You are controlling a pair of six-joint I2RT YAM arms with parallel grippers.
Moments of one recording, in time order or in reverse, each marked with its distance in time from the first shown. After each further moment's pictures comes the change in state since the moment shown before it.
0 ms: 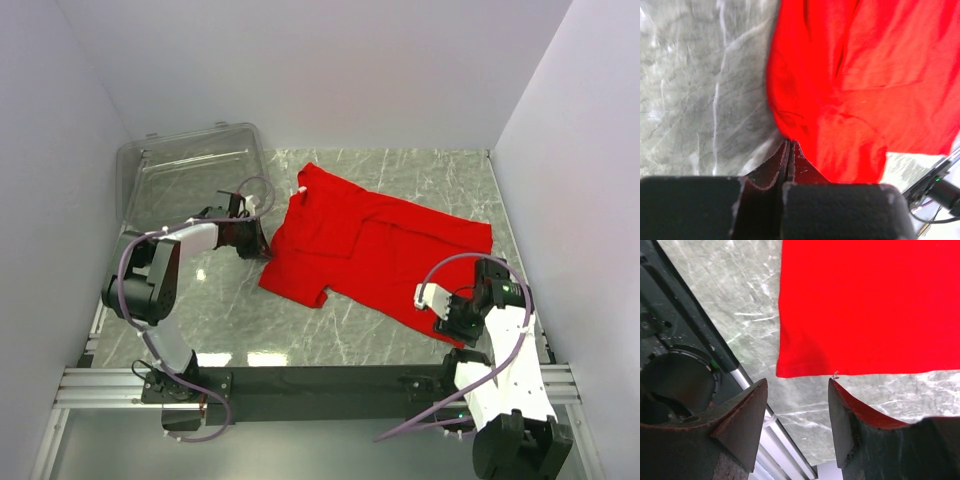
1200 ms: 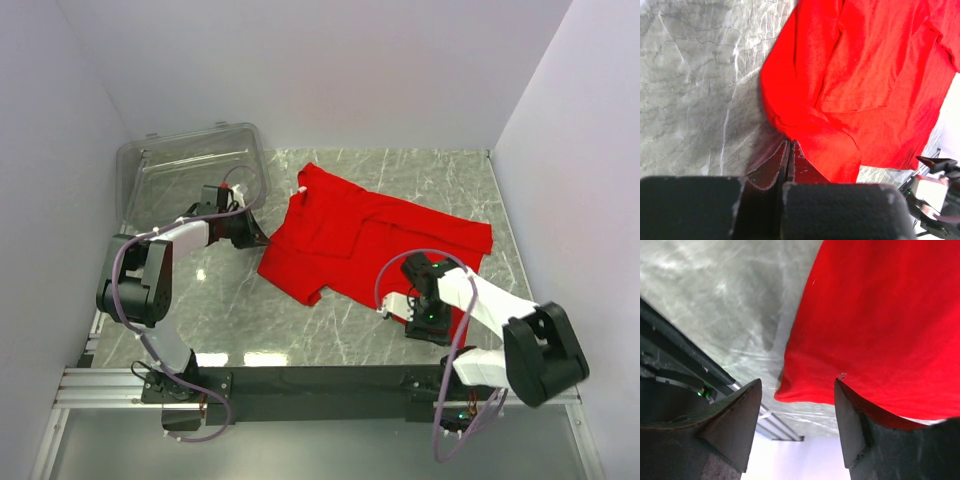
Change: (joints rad) left arm 0.067 -0.035 -0.003 0.102 0.050 -0.088; right arm 0.592 0.447 -0.024 0.224 0.318 0.457
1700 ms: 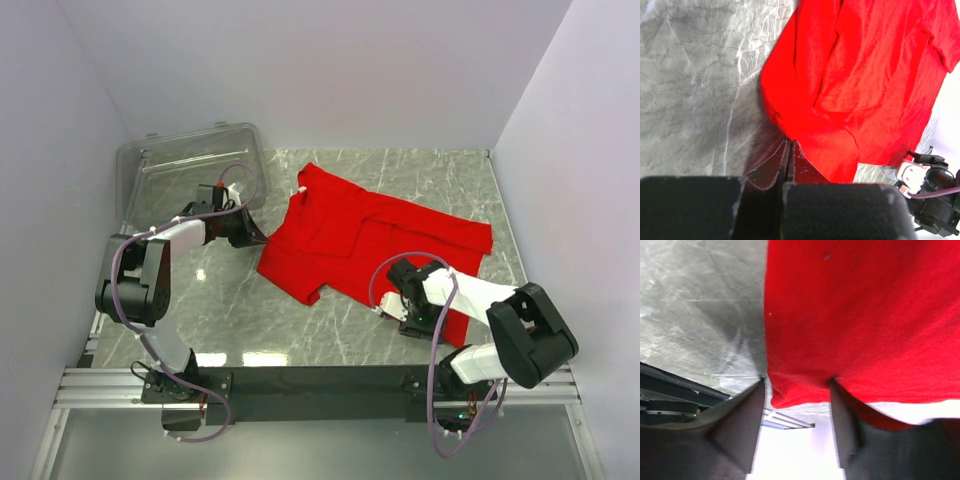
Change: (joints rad) left arm 0.030 0.002 0.005 -0.002 0.040 0.004; right arm 0.113 0.118 -0.024 0.105 0.140 0.246
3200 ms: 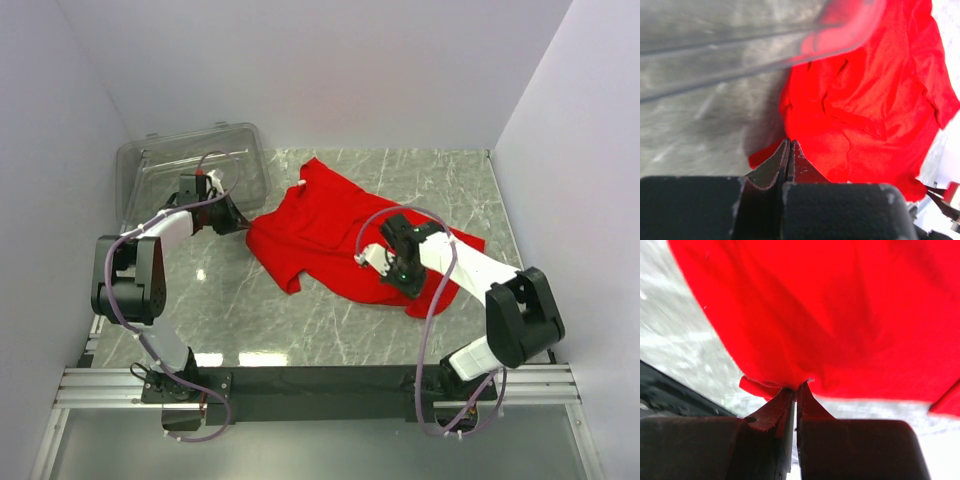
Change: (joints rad) left arm 0.089 0.000 0.080 -0.031 -0.074 0.012; right arm -0.051 0.085 0.340 -0.056 -0.169 0.078
